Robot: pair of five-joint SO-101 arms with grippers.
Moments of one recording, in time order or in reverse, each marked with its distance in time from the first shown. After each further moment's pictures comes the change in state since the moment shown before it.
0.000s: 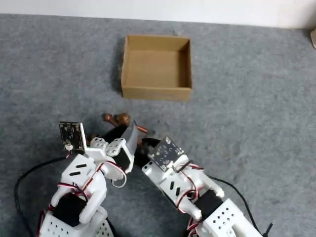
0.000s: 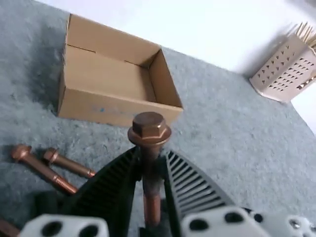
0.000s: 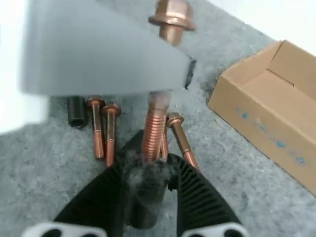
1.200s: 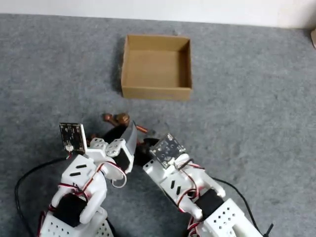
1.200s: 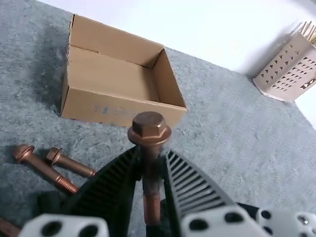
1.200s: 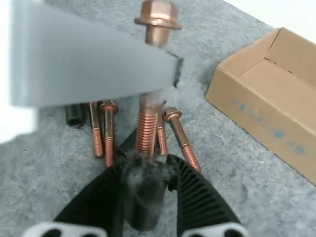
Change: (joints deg) left arm 2.0 -0.7 1.8 -0.7 -0.4; right arm 0.8 0.1 -1.1 0.8 -2.2
